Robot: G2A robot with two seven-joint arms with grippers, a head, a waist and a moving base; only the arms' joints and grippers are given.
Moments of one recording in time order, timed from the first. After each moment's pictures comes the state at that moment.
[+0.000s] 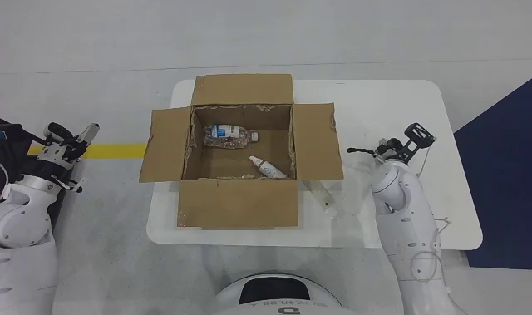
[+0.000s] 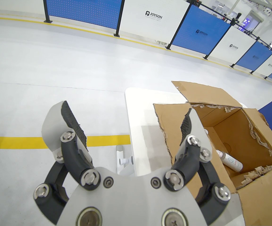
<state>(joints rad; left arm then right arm) 1.62 -1.10 -2.06 -1.57 0.65 -0.57 -0.34 -1.43 -1.38 1.54 -1.53 -1.05 0.69 0.39</state>
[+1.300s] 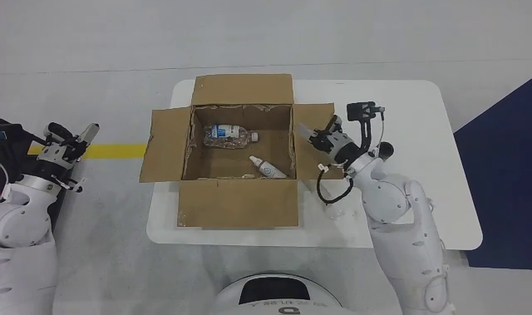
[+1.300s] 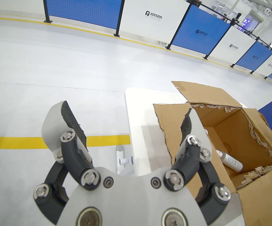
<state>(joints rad) 1.62 -1.10 -2.06 -1.57 0.65 -0.57 -0.34 -1.53 -1.37 1.42 -1.93 -0.76 -0.13 0.52</state>
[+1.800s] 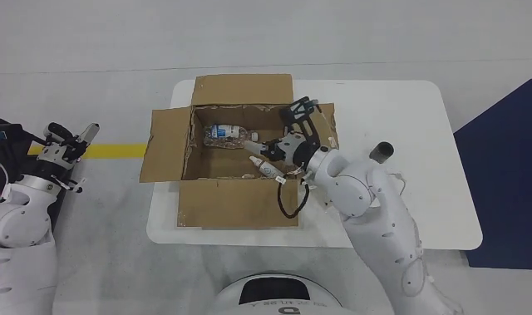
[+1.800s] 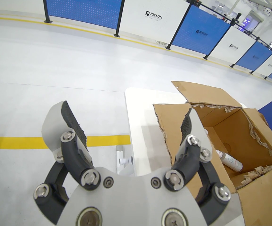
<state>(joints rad) 1.62 -1.10 -2.06 -1.57 0.65 -0.57 -0.34 -1.33 -1.39 1.13 -1.92 -0.91 -0.11 0.74</state>
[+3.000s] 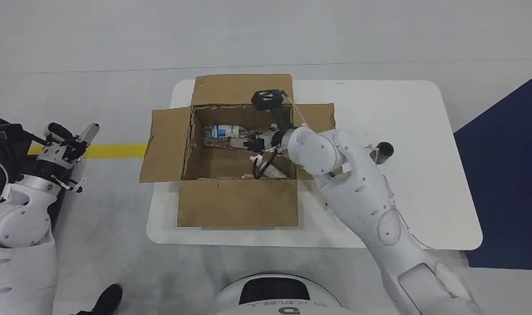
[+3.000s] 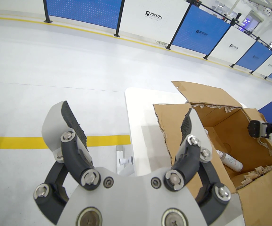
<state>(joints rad) 1.62 -1.10 -2.06 -1.57 0.65 -0.57 -0.34 -1.02 -1.44 0.98 -1.57 -0.74 0.22 1.00</state>
